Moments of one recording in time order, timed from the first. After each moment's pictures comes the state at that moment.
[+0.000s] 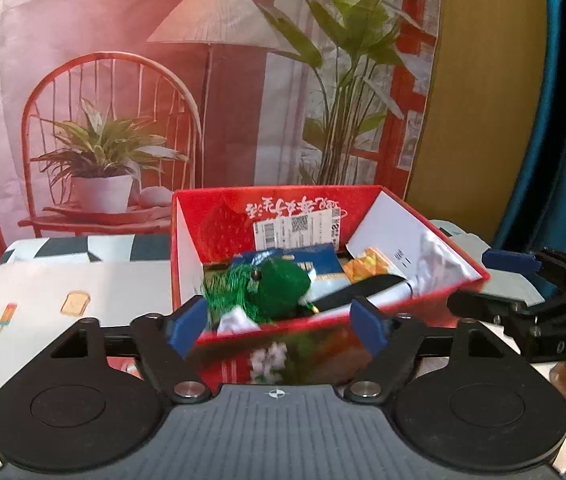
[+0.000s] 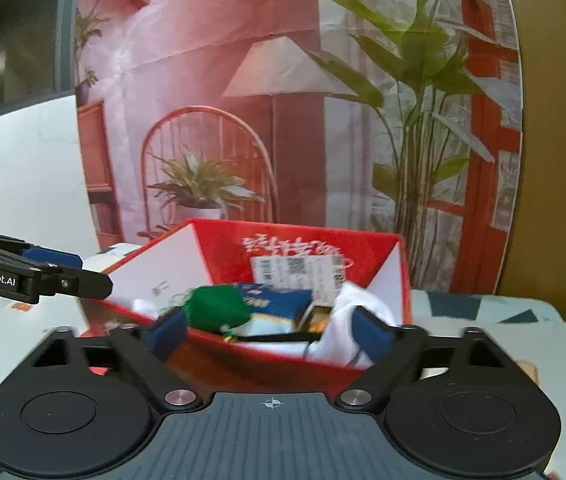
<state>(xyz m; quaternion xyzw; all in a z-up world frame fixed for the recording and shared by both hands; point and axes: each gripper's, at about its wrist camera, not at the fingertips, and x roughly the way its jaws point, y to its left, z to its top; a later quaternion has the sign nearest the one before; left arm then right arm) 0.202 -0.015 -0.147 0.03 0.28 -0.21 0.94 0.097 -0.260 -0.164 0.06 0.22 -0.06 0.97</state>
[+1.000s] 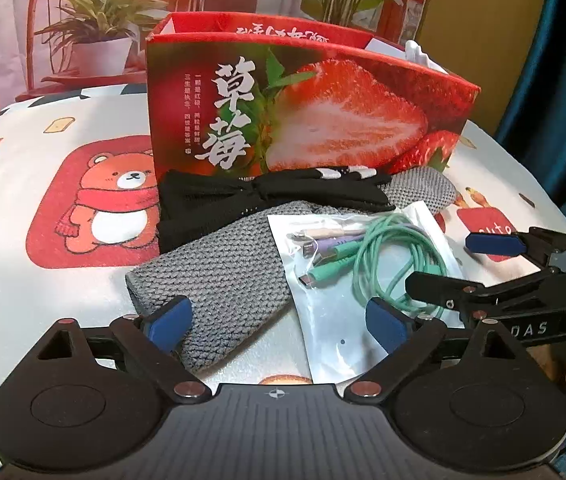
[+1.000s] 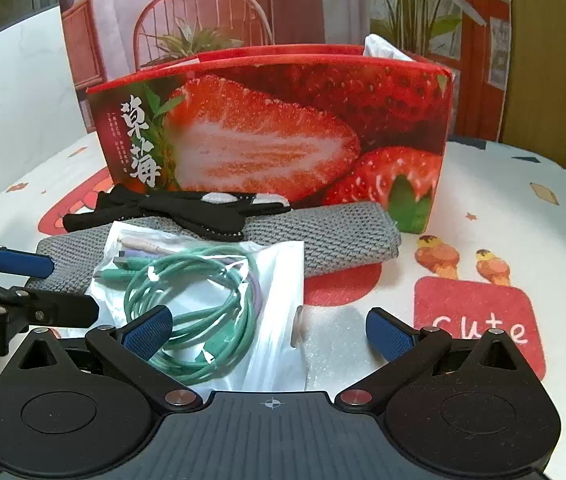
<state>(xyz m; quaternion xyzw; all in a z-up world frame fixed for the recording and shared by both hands) 0.128 -0.006 -0.262 0.03 0.40 -0.20 0.89 0.046 -0.205 -0.277 0.09 0.36 -0.08 0.92</state>
